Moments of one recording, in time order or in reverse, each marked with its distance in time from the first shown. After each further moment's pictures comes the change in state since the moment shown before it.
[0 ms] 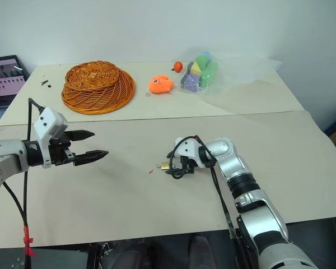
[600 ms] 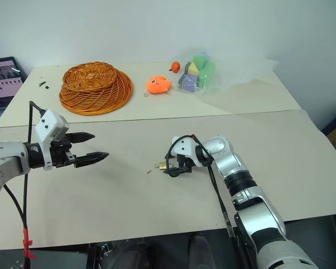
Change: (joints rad) left arm 0.020 -0.004 0.001 -0.006 0.000 -0.002 0.017; right arm -0.036 0.029 0.026 0.020 0.009 0.061 0.007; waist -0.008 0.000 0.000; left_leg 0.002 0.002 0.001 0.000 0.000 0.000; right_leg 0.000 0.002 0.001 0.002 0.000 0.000
